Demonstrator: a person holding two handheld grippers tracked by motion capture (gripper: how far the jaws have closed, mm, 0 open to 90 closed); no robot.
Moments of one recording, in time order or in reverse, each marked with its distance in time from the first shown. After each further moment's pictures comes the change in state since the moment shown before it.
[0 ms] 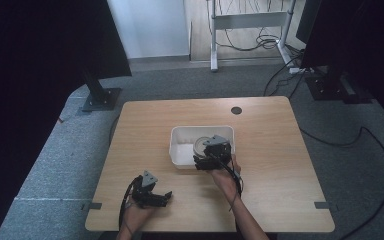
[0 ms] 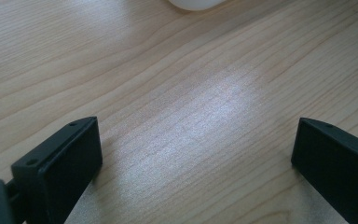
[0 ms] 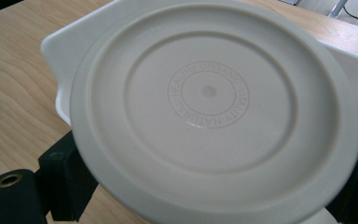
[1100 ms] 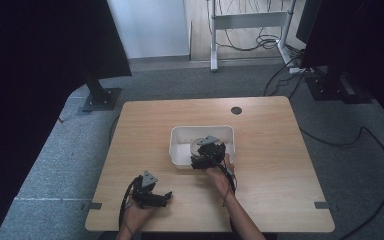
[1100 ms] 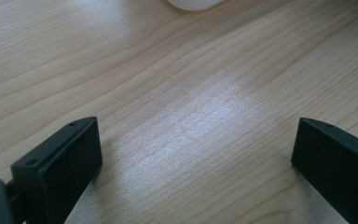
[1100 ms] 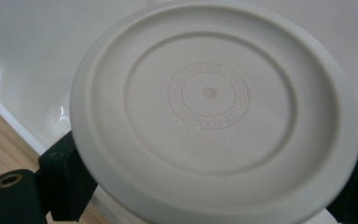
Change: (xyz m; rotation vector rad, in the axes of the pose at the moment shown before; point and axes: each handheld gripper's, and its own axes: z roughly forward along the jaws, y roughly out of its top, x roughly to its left) left arm 0.000 0.000 0.000 0.000 -0.003 0.002; right arm 0.002 -0.008 0.045 0.085 -0.023 -0.033
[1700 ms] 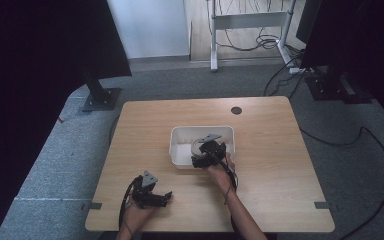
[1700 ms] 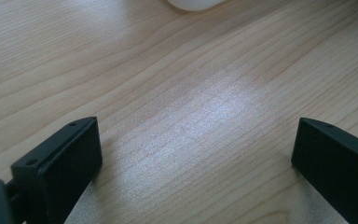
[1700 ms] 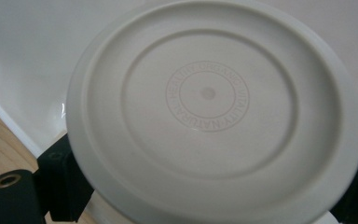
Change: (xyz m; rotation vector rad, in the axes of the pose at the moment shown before) left arm 0.000 0.000 0.000 0.002 0.000 0.002; right arm -0.010 0.002 0.004 0.039 0.060 0.040
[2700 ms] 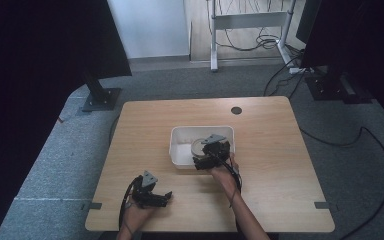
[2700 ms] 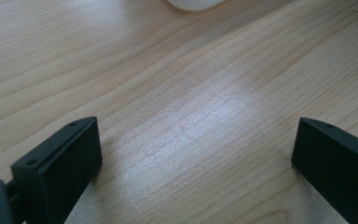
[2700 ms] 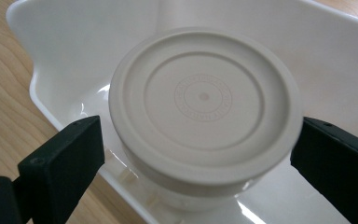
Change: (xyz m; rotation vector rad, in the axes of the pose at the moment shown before) left arm 0.000 0.000 0.000 -0.002 0.000 -0.002; right arm 0.000 -0.001 -0.026 -0.062 0.005 -0.055
